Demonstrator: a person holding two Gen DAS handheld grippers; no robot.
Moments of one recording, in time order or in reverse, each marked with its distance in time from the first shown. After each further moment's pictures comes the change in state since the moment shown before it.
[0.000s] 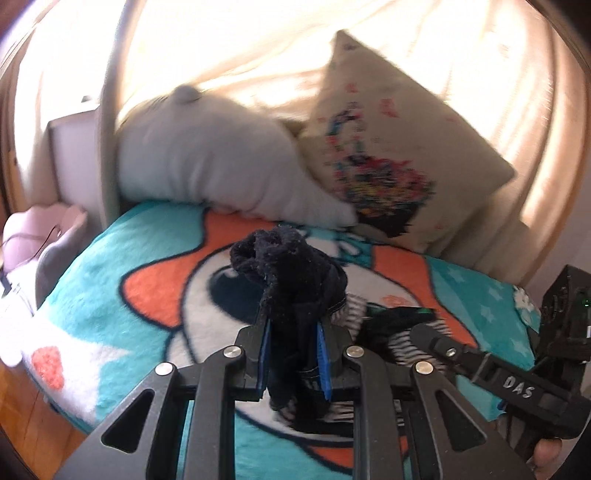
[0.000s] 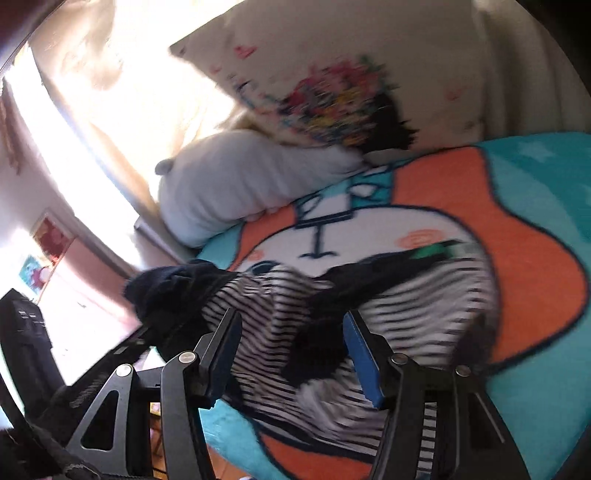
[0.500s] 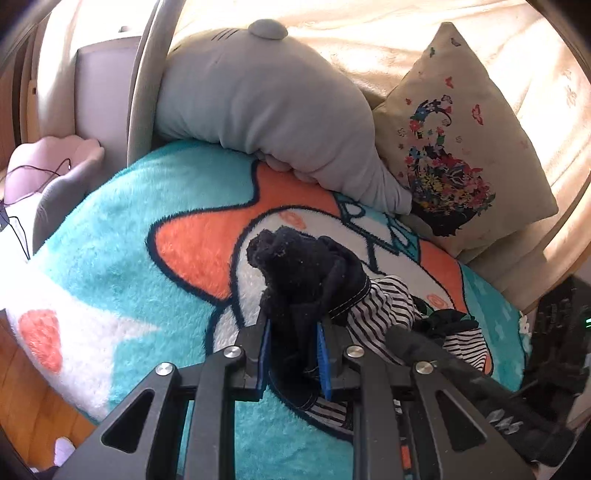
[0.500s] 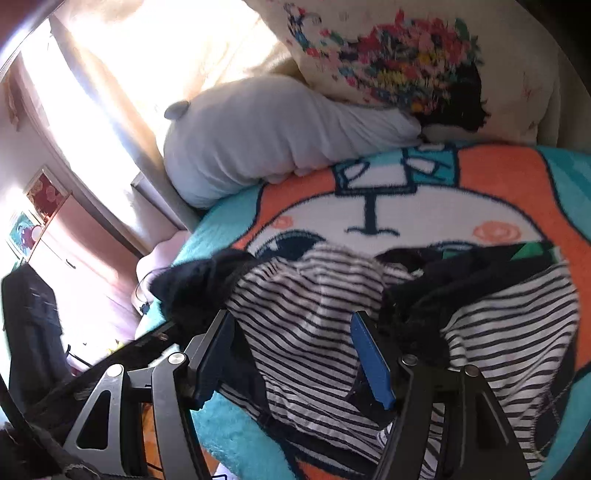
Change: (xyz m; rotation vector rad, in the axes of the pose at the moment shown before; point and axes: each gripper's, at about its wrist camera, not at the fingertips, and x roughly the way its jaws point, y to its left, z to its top) left arm 0.029 0.080 -0.003 -0.219 0.142 0.024; right arm 0.084 0.060 -0.015 -0.140 0.154 0.003
